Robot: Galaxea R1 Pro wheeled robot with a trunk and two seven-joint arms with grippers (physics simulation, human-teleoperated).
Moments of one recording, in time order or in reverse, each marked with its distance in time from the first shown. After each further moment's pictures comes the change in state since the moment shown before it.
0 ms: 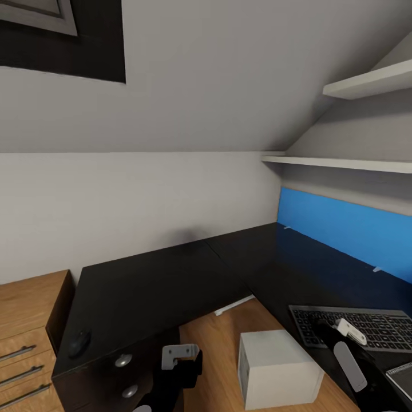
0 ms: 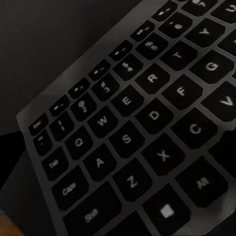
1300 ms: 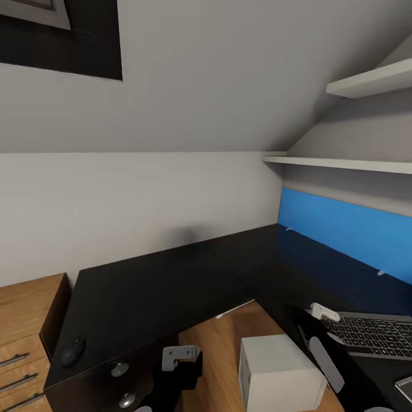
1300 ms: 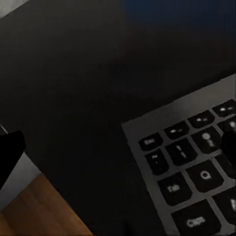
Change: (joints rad) left arm 0.000 0.000 -0.002 0.011 0.000 0.000 0.000; right arm 0.000 0.015 0.261 -0.082 0.075 -0.107 -0.044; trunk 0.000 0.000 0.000
